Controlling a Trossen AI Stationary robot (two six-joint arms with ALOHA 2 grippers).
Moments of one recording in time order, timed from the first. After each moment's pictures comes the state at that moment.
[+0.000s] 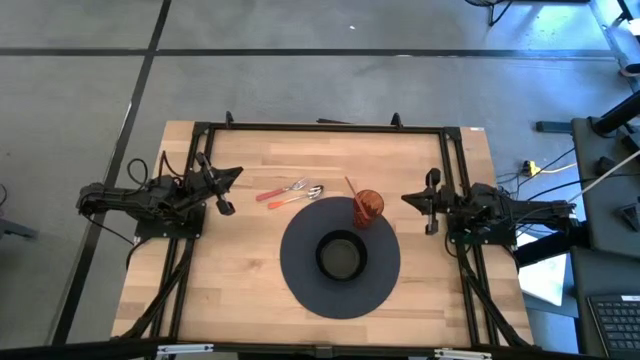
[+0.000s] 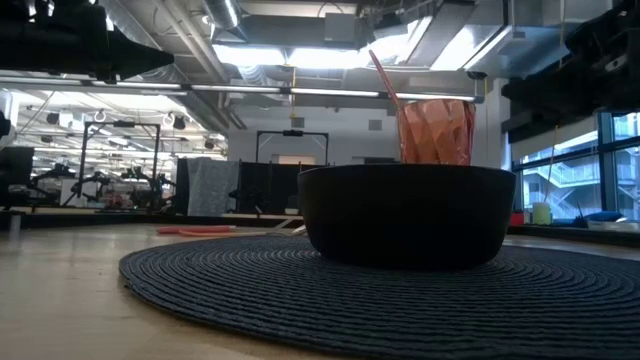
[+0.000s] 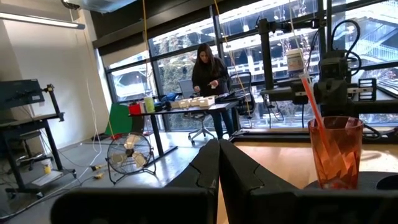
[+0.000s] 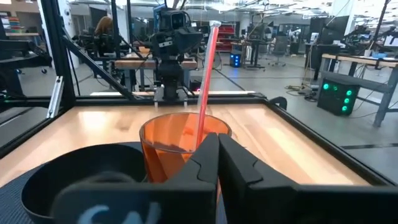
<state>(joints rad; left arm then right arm) -0.07 0.03 0.07 0.20 -0.58 0.27 0.00 0.02 0.01 0.03 0.14 -0.03</state>
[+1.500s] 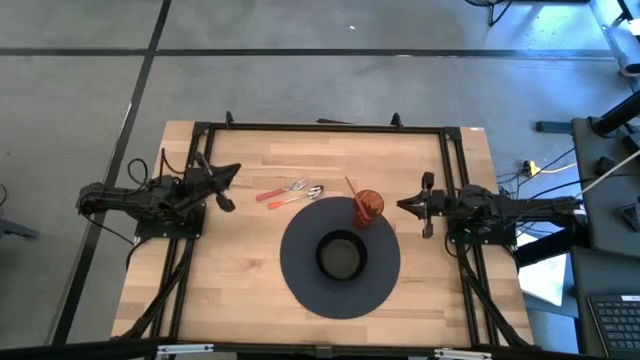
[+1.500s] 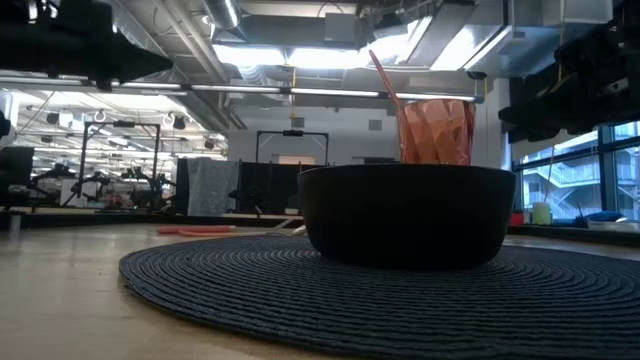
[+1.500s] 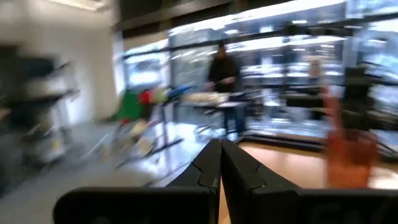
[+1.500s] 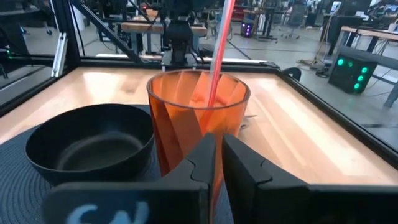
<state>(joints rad) -0.07 0.04 0.07 0.20 -0.68 0.15 0.00 0.15 0.01 0.02 0.10 -0.06</state>
